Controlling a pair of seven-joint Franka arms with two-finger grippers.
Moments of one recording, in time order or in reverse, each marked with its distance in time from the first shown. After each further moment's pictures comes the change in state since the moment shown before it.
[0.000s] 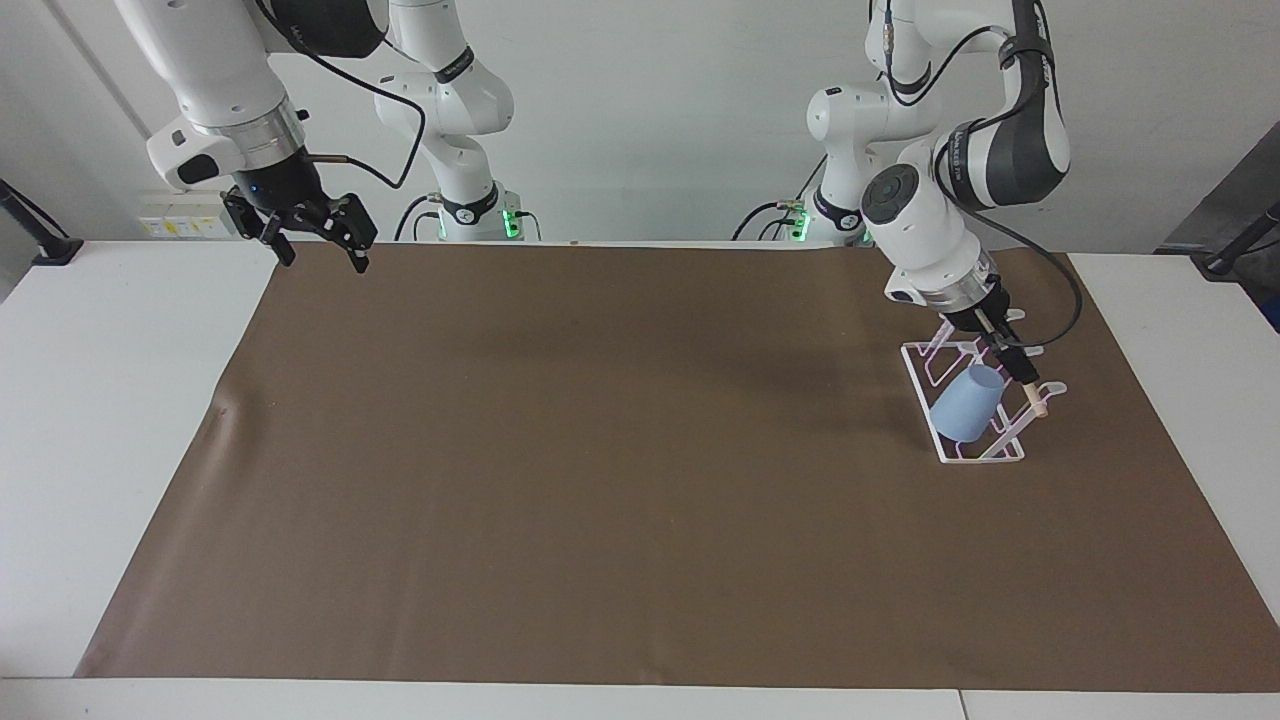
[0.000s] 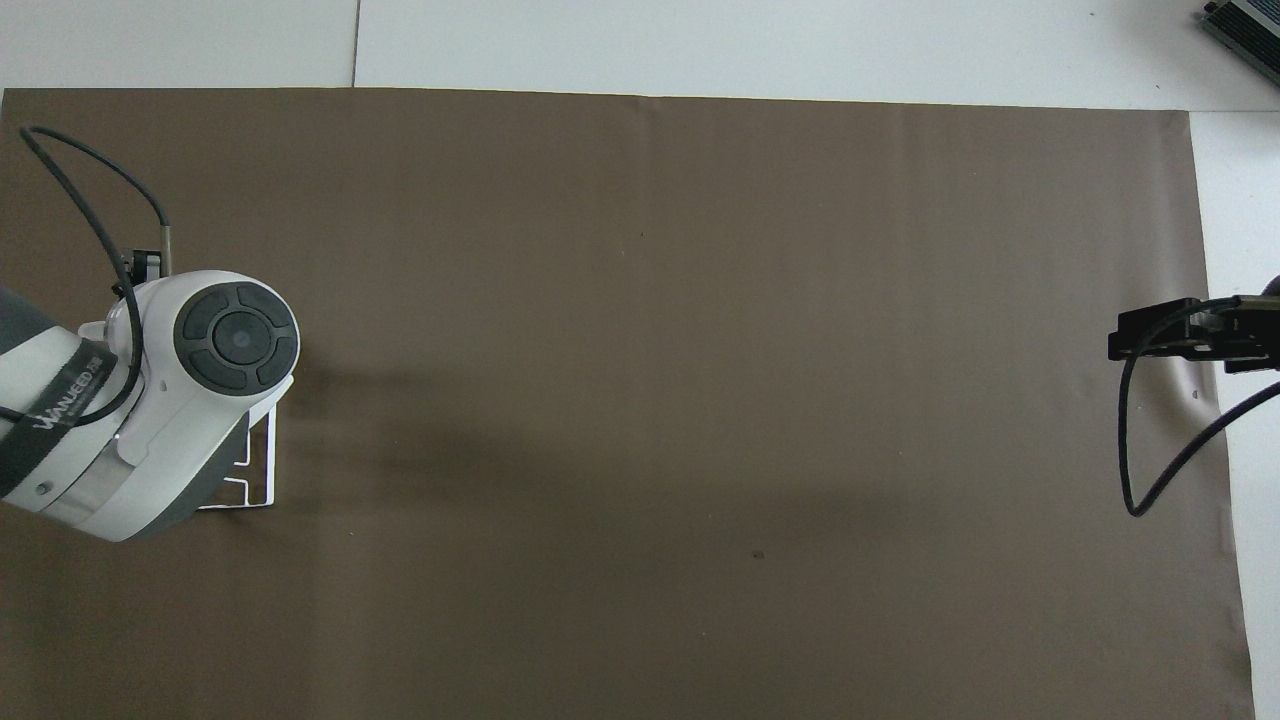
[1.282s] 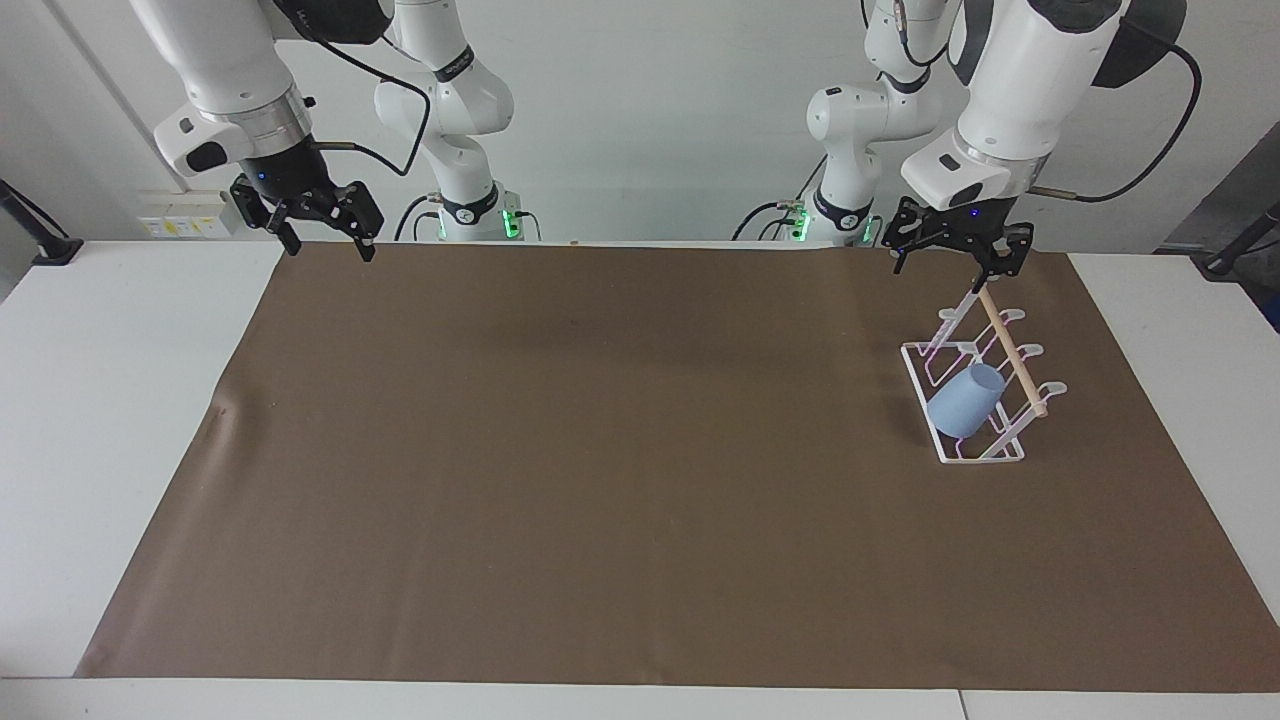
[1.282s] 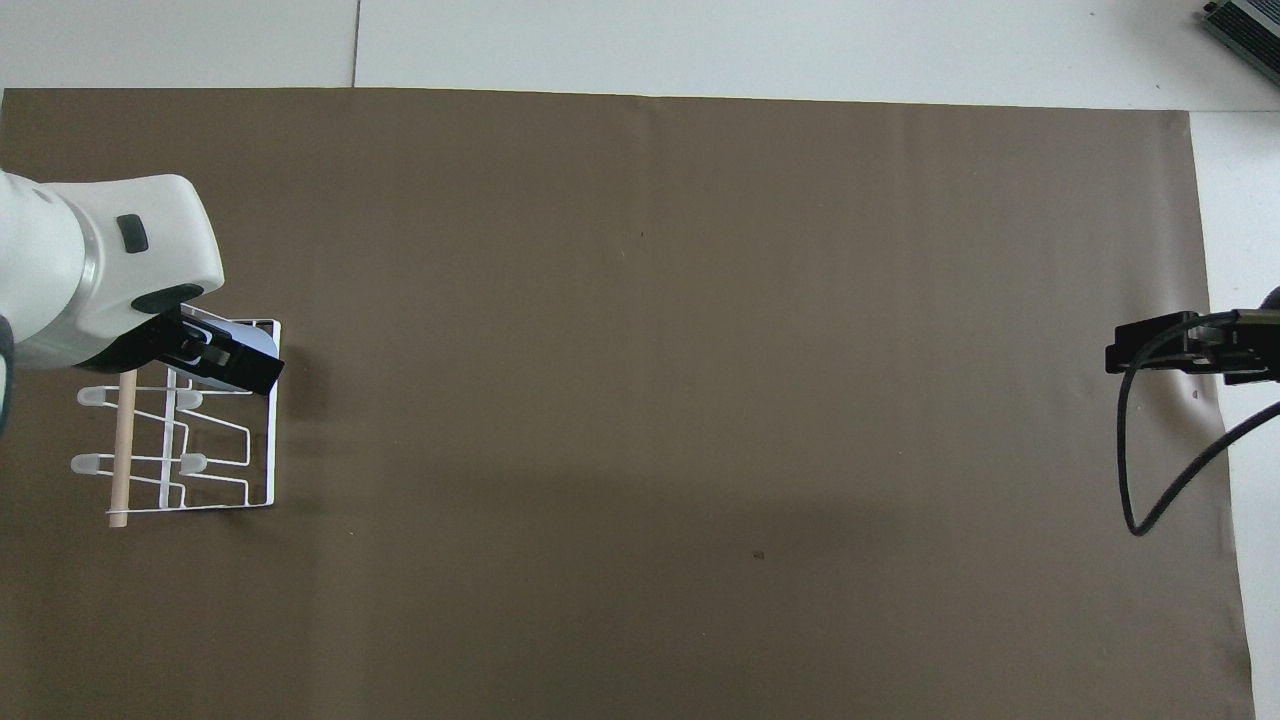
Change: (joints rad) left arm 0.002 -0.017 0.002 0.406 -0.745 -0.332 -0.777; right arm 0.005 -0.013 0.008 -0.002 0.000 -0.030 0.000
